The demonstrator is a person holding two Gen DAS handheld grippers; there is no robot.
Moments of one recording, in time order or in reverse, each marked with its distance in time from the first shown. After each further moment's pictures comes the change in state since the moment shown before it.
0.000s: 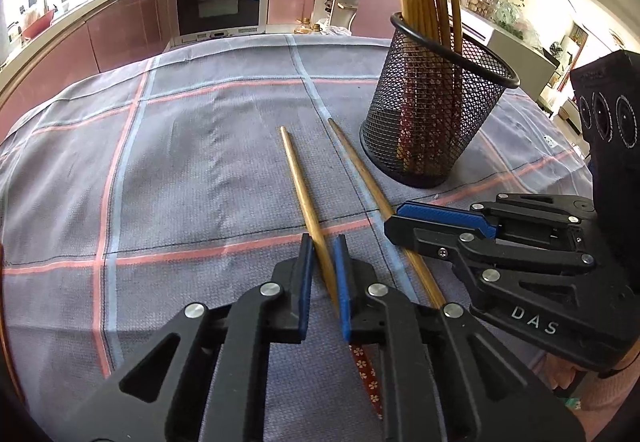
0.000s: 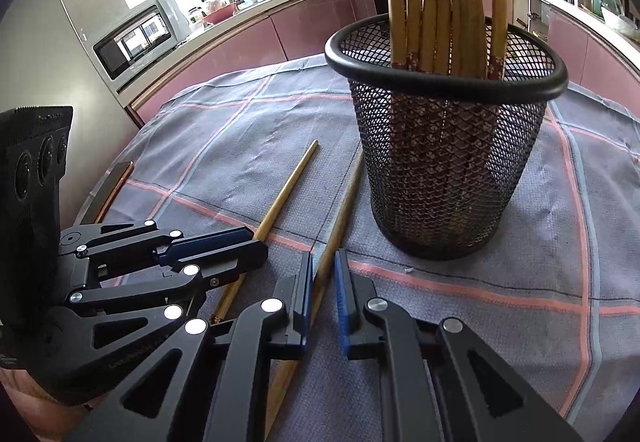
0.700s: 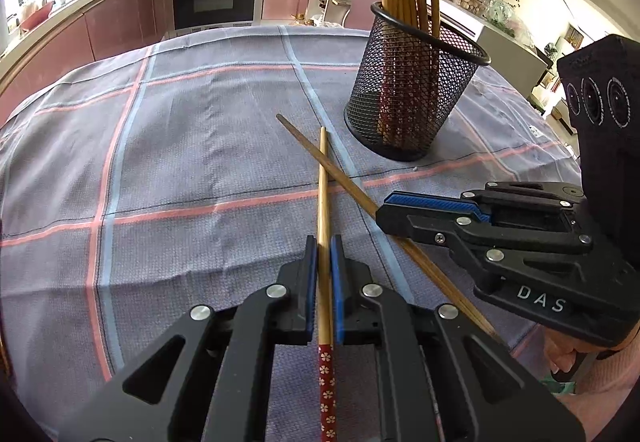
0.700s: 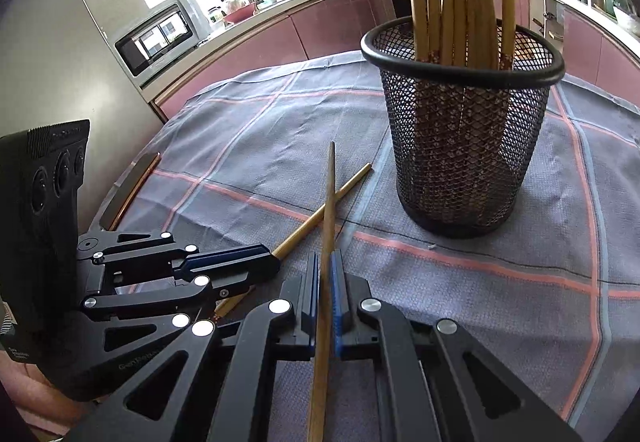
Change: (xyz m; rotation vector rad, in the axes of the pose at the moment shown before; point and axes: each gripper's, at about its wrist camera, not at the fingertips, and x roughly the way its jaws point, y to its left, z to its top) left arm -0.012 -0.006 -0.020 -0.002 0.015 -0.029; right arm -0.008 0.008 -0.009 -0.032 0.024 0.065
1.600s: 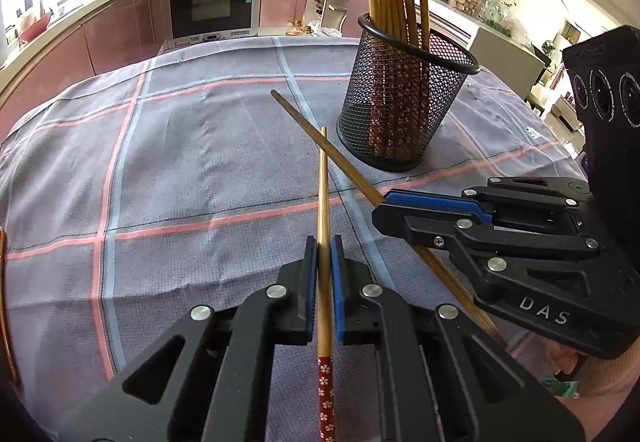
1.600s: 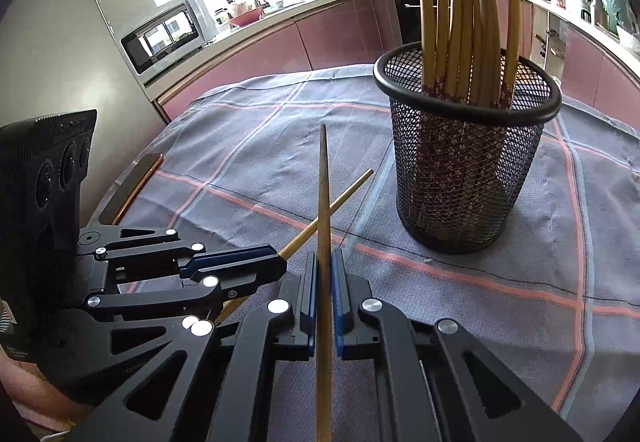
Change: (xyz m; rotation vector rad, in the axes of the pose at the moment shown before) left arm -0.006 -0.004 0.005 0.021 -0.025 0.007; right arm -0.016 0.004 0.004 -0.048 -0.056 -0.011
